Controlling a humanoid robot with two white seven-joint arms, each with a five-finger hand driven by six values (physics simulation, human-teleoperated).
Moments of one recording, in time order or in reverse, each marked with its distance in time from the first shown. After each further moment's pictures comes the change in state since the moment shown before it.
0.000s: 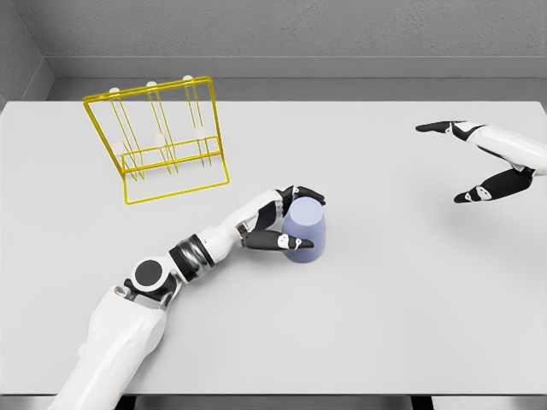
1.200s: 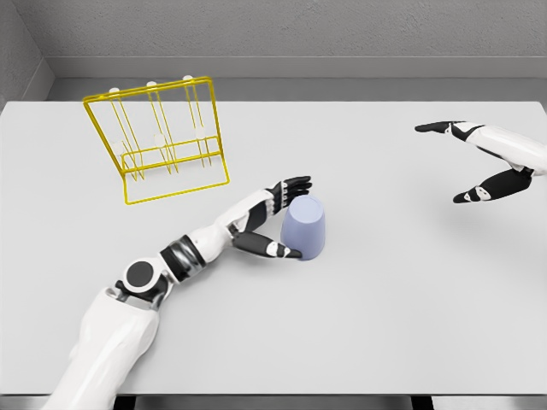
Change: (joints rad) left arm 0.011 0.016 0.022 -0.005 -0.002 0.003 0.000; right arm 0.000 0.002 0.001 -0.001 0.000 0.000 0.000
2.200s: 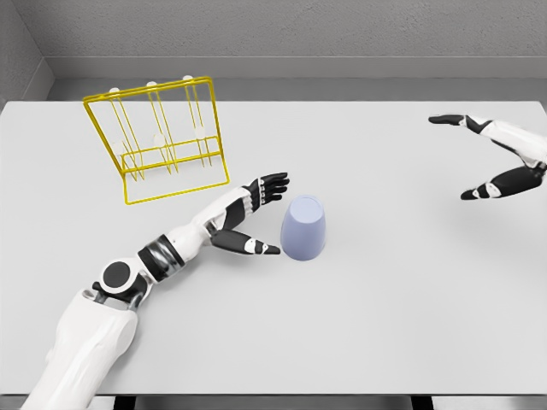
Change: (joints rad) left arm 0.006 0.076 0.015 -0.019 0.067 0.001 0.000; right arm 0.000 -0.034 0.023 0.000 -0.076 0.000 -0.008
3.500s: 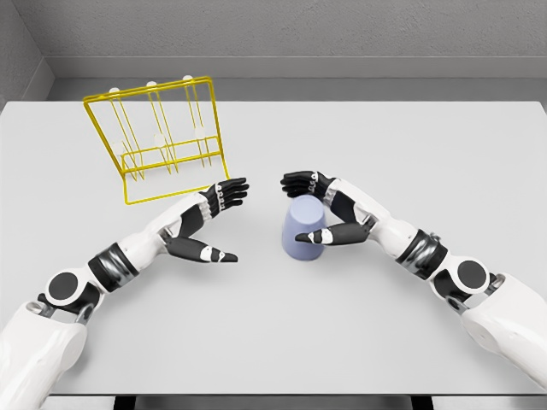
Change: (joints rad) left arm 0.083 0.190 0.011 -0.126 0.121 -0.005 0.000; right arm 0.195 0.538 0.050 0.002 -0.377 0.153 0.000
